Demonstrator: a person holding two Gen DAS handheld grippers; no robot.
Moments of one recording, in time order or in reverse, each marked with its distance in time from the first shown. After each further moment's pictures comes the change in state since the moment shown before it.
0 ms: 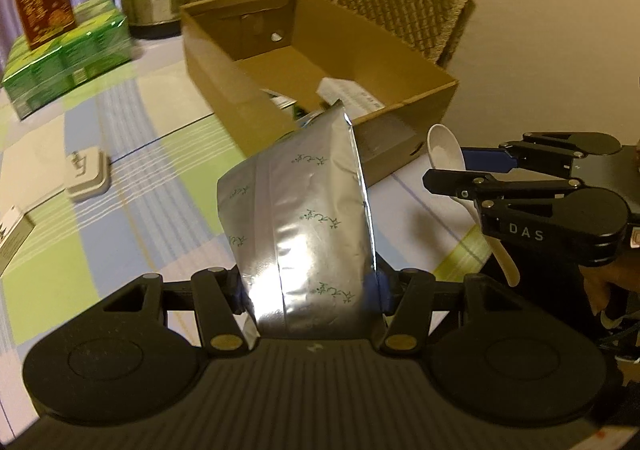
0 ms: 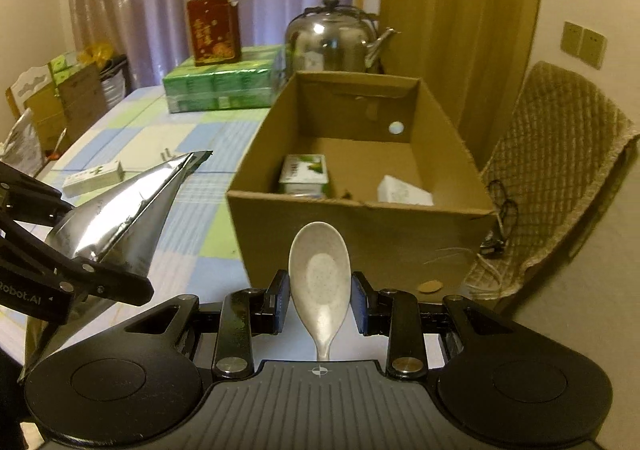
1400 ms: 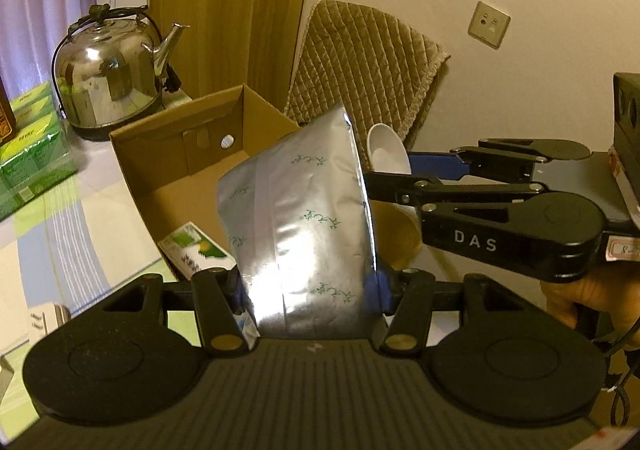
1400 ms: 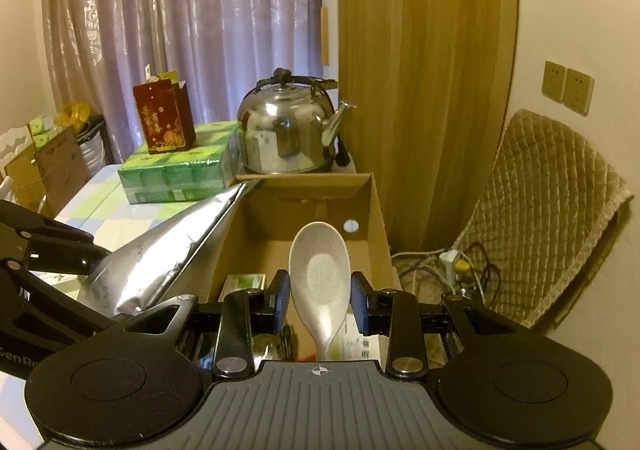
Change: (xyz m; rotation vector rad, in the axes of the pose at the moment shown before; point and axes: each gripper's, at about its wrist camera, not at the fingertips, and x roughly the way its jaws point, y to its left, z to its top) left arm 0.032 -0.026 0.143 0.056 -0.119 -0.076; right arm 0.025 -0.082 0.120 0.048 -0.125 -0.005
